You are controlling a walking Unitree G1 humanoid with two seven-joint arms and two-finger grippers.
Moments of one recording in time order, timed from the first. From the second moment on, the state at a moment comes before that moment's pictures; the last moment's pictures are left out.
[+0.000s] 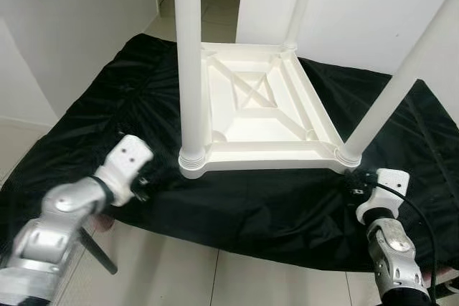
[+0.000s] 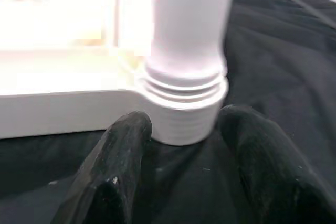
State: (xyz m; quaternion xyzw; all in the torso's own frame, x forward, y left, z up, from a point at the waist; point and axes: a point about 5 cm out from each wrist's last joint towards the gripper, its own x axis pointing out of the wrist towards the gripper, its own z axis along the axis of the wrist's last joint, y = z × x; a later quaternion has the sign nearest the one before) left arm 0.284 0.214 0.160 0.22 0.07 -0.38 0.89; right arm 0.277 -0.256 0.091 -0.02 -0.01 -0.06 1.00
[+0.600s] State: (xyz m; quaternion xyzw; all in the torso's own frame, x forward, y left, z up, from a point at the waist) left arm 0.343 0.214 0.195 0.20 -0.03 -0.25 0.95; right arm 0.274 -0.209 0.082 0.01 0.00 0.05 1.00
